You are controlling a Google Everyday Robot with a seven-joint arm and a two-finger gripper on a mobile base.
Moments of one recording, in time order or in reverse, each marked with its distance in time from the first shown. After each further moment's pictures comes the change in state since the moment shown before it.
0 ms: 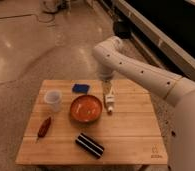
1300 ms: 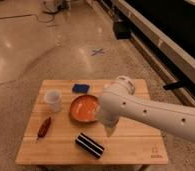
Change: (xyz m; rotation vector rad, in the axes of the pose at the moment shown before) arm -0.039 0.217 -0.019 0.004 -0.136 -0.247
